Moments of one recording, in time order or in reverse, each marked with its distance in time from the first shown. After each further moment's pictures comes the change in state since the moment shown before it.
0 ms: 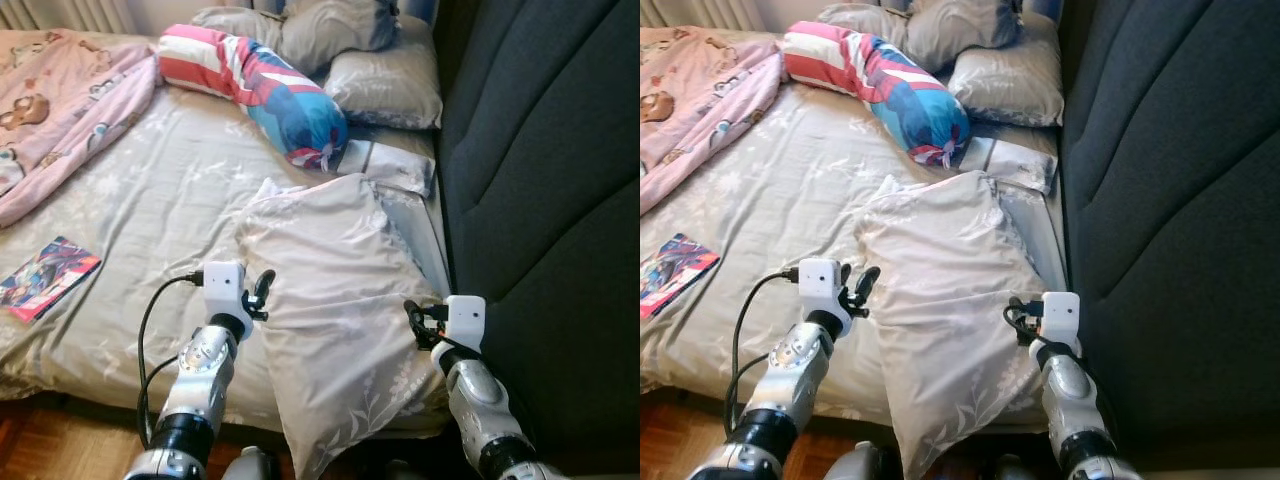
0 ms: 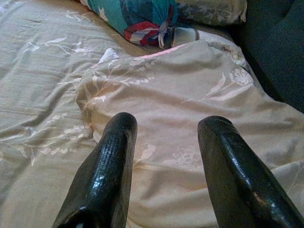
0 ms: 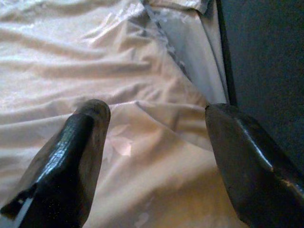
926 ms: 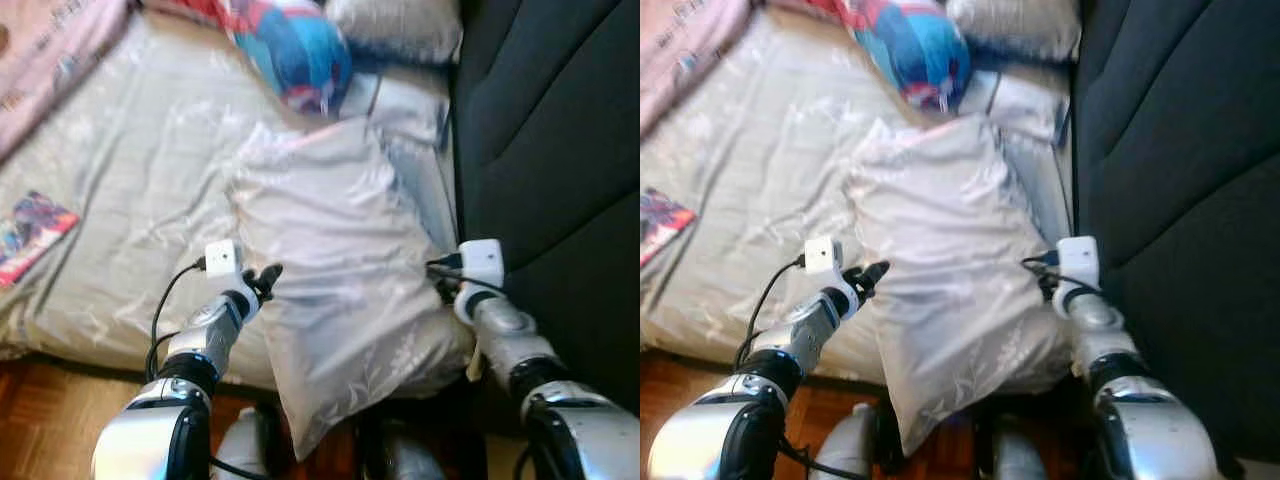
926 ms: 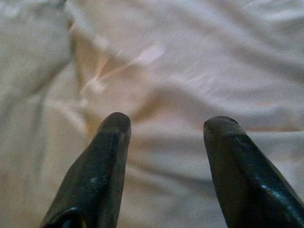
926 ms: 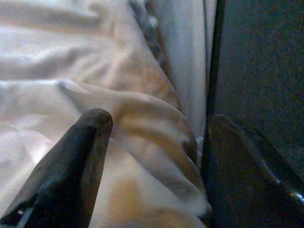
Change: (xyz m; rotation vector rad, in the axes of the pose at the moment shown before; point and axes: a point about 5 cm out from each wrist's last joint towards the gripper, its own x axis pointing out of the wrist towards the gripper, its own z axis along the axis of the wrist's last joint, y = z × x) left arm 0.031 0.006 0.000 -0.284 0.265 0.040; right arm 0.031 -0.039 0.068 -0.155 0.122 -0.048
